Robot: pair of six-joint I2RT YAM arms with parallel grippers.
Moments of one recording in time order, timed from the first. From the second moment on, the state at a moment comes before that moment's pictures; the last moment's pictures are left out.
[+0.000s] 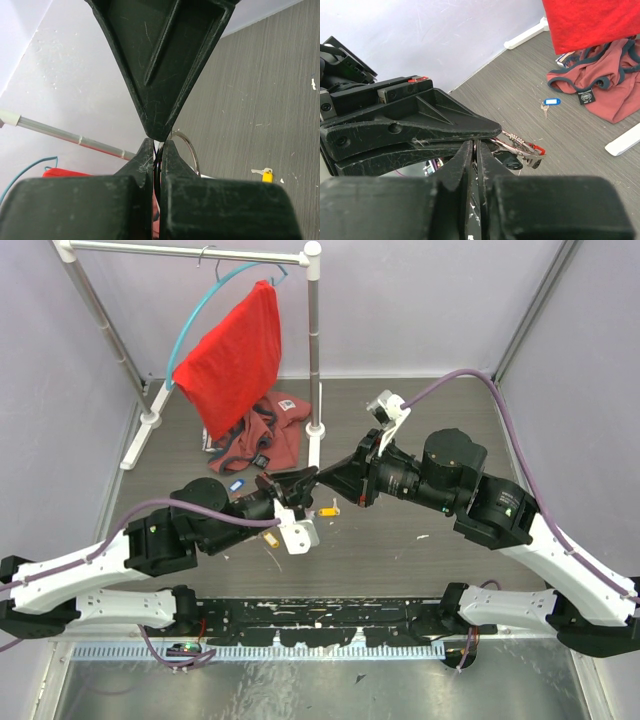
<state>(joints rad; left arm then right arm) -1.33 0.97 1.19 -0.25 -0.28 0.88 1.02 1.02 1.44 -0.52 -0.09 0.40</state>
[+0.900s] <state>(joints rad) -1.33 0.91 1.15 -0.24 -0.30 0.83 1.00 0.95 1.43 -0.52 0.01 0.33</state>
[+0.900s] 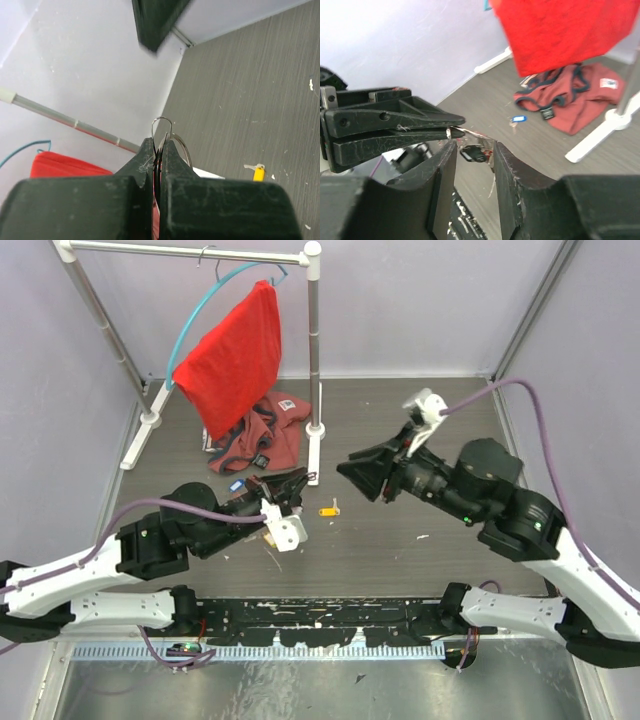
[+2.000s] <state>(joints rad) -0.90 0.83 0.99 -0.34 -0.19 0.54 0.77 1.48 1.02 -0.53 0.14 0.68</state>
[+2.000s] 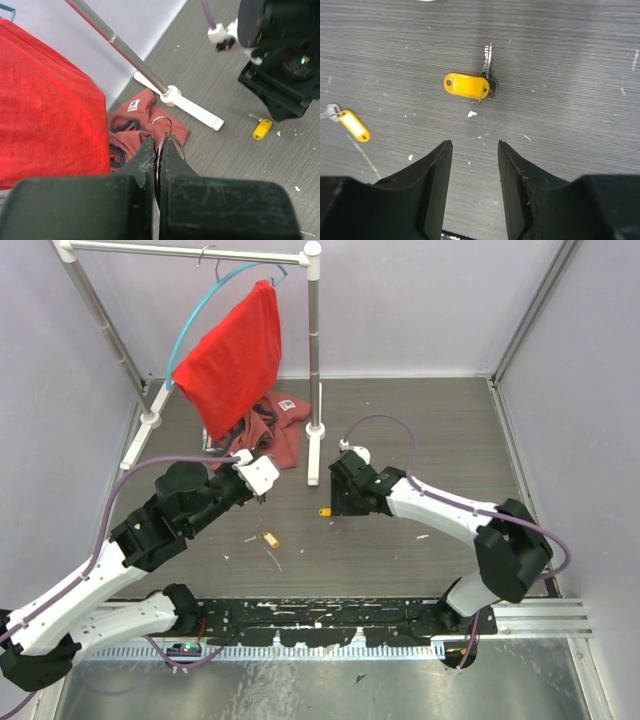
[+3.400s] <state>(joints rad) -0.90 0.79 0.99 -0.35 -0.20 0.52 0.83 1.77 1.09 -0.44 0.29 0.71</state>
